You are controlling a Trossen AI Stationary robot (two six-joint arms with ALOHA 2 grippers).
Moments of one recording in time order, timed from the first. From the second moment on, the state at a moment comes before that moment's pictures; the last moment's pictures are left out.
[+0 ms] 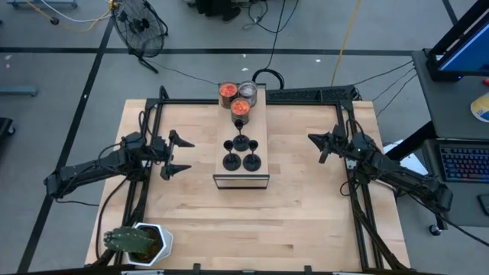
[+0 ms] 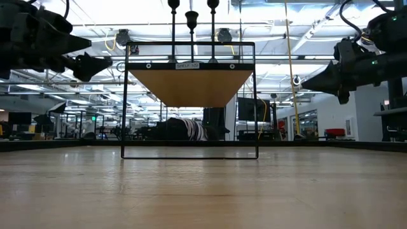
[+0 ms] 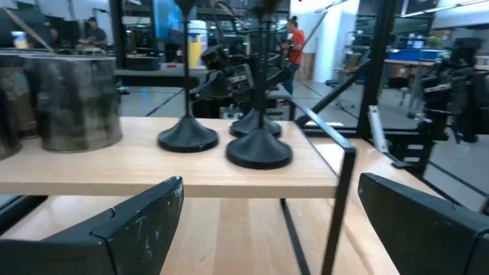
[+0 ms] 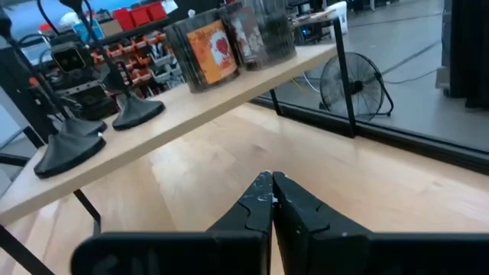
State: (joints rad) left arm 0.40 0.20 0.03 0.19 0.47 -0.03; right arm -0.54 0.18 0.02 0.07 -0.08 0.33
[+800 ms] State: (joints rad) left arm 0.40 0.20 0.03 0.19 0.51 -0.06; right arm -0.54 0.18 0.03 0.01 -0.10 0.19
